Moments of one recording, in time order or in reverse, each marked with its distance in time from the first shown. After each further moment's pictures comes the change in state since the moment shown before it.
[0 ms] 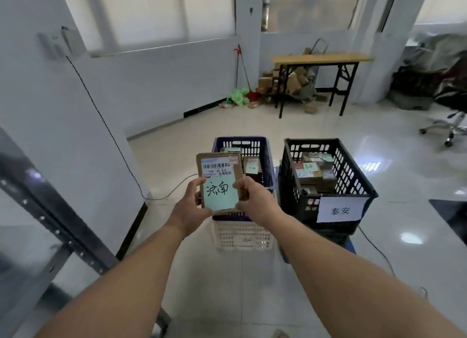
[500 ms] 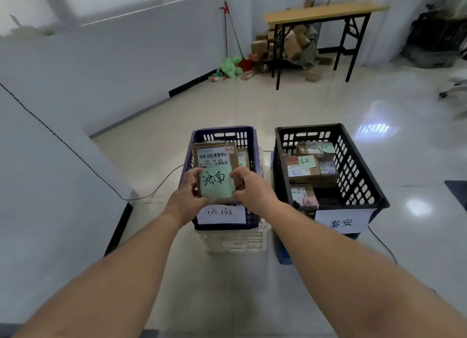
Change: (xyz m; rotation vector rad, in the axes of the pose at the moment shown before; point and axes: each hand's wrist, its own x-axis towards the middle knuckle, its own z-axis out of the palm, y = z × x) left_hand 0.217 0.040 0.087 0.183 -0.055 -0.080; right_hand 0.190 0.110 -0.090 -0.009 -0.054 0.049
